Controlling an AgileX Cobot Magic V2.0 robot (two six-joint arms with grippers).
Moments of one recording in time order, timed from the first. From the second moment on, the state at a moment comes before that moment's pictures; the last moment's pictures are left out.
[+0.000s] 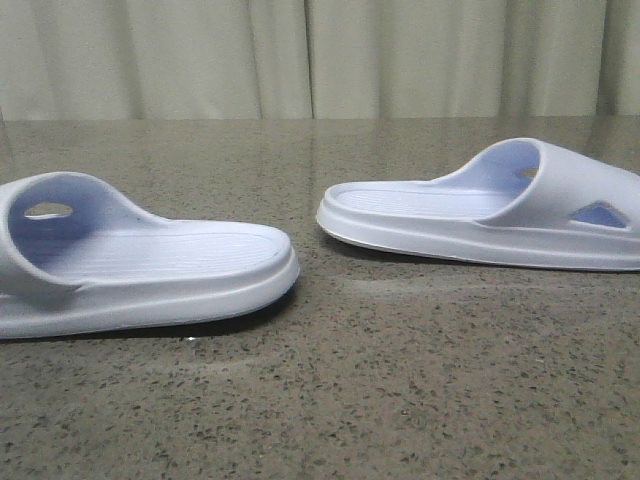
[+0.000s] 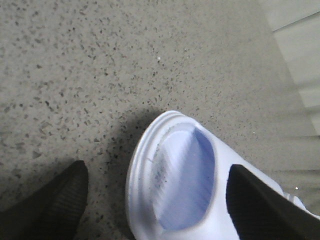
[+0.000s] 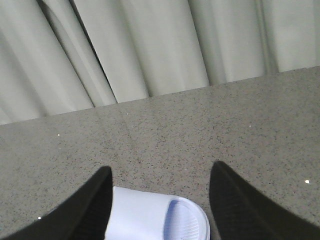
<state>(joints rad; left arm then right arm) -0.09 0.65 -0.24 -0.84 0.33 -0.16 0.12 0.32 -0.51 0.08 0.37 0.15</state>
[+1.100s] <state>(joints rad) -0.09 0.73 -0.26 -0.96 0.38 -0.03 0.12 0.32 -0.51 0.08 0.36 0.15</state>
